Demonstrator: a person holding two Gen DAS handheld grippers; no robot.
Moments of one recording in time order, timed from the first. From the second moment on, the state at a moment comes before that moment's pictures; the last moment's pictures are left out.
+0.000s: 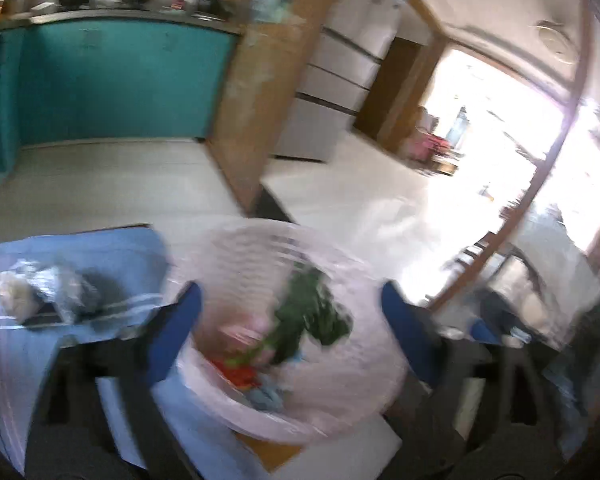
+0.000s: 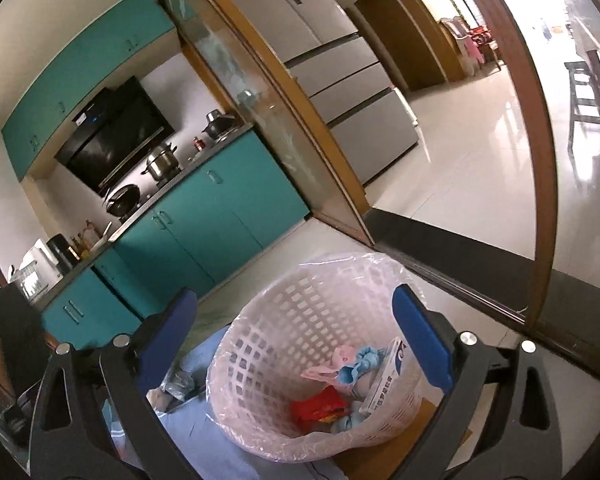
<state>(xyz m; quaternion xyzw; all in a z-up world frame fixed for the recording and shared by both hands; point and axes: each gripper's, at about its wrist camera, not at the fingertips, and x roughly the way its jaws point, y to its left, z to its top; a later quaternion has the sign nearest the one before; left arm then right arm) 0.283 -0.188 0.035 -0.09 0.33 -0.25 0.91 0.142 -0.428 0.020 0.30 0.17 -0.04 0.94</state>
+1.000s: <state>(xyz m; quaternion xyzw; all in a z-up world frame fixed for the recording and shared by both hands) 0.357 0.031 -0.061 -0.05 0.40 -0.12 0.91 0.224 -0.218 -0.019 0.01 0.33 0.15 0.93</state>
